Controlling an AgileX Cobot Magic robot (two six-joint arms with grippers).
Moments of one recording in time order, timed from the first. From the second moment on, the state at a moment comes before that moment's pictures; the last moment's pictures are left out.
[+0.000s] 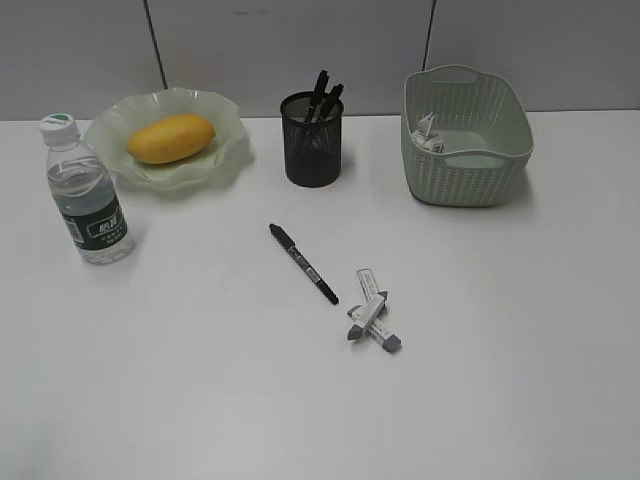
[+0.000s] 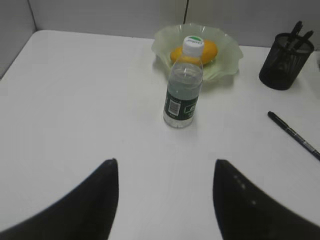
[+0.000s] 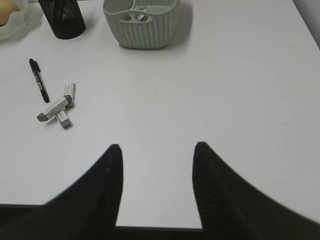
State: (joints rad) left arm 0.12 0.14 -0.54 -0.19 0.90 0.05; right arm -0.03 -0.01 -0.50 0.19 1.04 -0.09
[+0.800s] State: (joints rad) left arm 0.02 0.08 -0.53 -0.17 1.06 0.07; right arm -0.03 -0.01 -0.50 0.19 1.04 -0.09
